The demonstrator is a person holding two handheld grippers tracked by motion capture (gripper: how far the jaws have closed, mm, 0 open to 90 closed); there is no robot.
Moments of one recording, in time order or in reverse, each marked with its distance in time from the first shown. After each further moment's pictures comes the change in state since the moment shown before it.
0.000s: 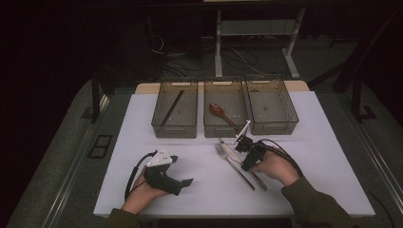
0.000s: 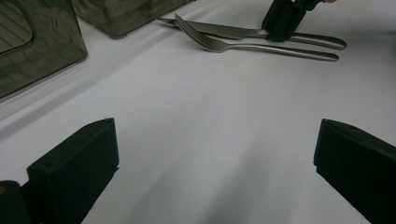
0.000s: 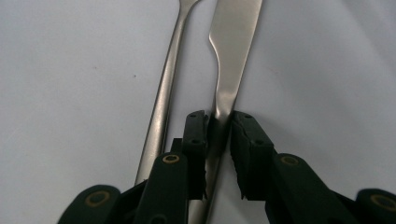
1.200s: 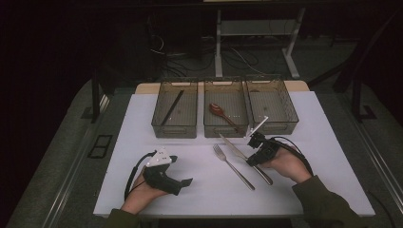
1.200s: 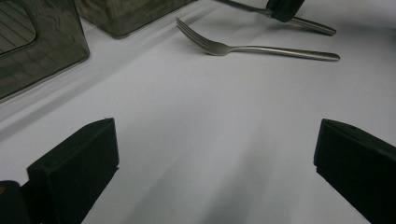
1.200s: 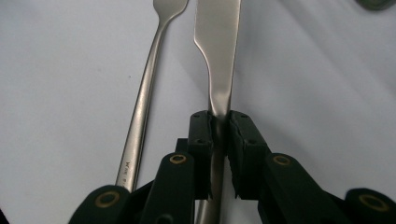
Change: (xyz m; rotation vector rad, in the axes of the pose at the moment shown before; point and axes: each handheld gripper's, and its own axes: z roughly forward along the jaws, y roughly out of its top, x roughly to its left) left arm 0.001 0.000 -0.001 -0.004 0.004 -0.004; right arm -0.029 -0.025 -0.016 -0.180 0.091 -0.021
